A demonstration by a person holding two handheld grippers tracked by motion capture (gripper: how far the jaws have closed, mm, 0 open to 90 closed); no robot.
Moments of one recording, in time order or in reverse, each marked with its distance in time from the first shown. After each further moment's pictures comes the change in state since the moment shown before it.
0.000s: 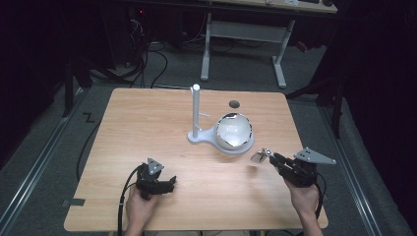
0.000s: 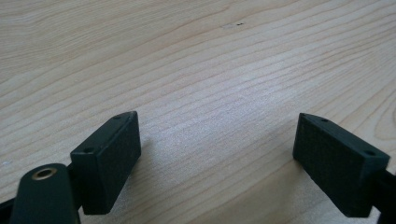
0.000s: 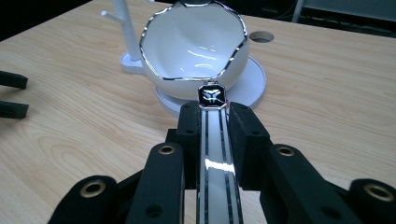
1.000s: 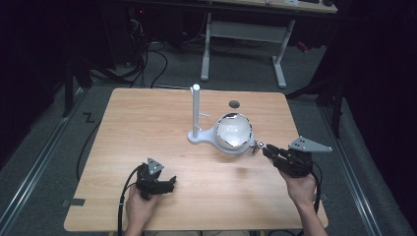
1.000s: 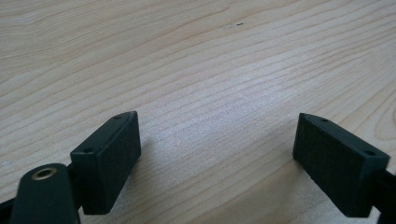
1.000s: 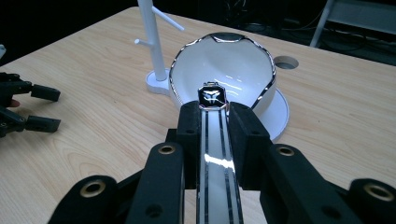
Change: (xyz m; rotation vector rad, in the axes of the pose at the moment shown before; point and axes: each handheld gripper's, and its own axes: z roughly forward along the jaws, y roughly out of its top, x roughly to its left) left arm 0.000 0.000 0.000 0.001 0.000 0.001; right arm 0.011 0.037 0.005 -0.009 0.076 -0.052
